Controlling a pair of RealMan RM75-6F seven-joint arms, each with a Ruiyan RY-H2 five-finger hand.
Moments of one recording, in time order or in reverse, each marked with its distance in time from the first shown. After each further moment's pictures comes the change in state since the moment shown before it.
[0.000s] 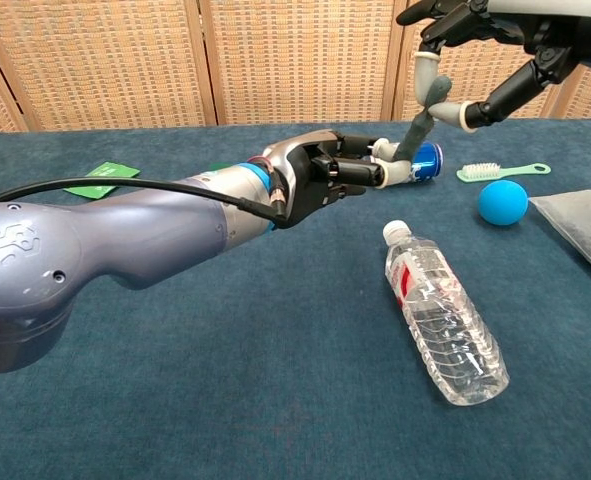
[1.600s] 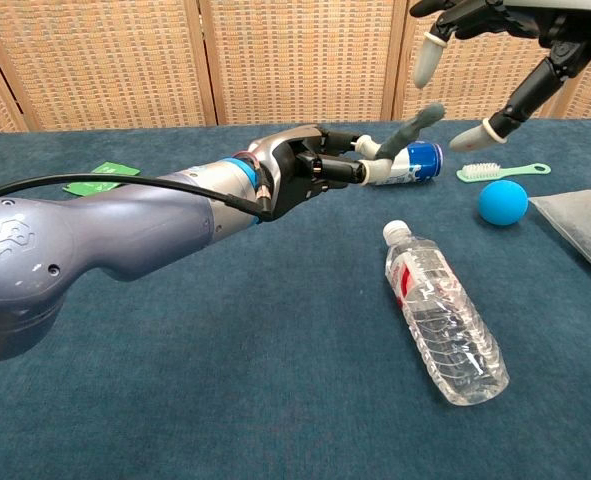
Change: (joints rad) left arm -0.001 0.019 0.010 0.019 0.009 0.010 0.011; right arm -0.037 -0.004 0.036 0.054 -0.057 -0.022 0.057
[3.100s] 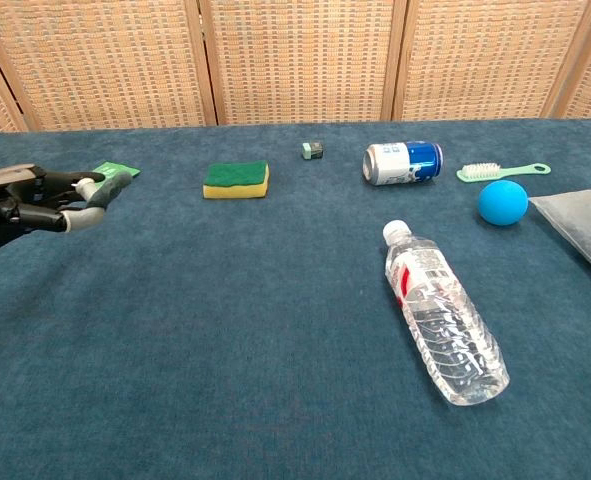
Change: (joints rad) left arm 0.472 0.416 0.186 -0.100 0.295 0.100 -0.201; right arm -0.505 -0.016 -0.207 0.369 -0.358 0.509 0.106
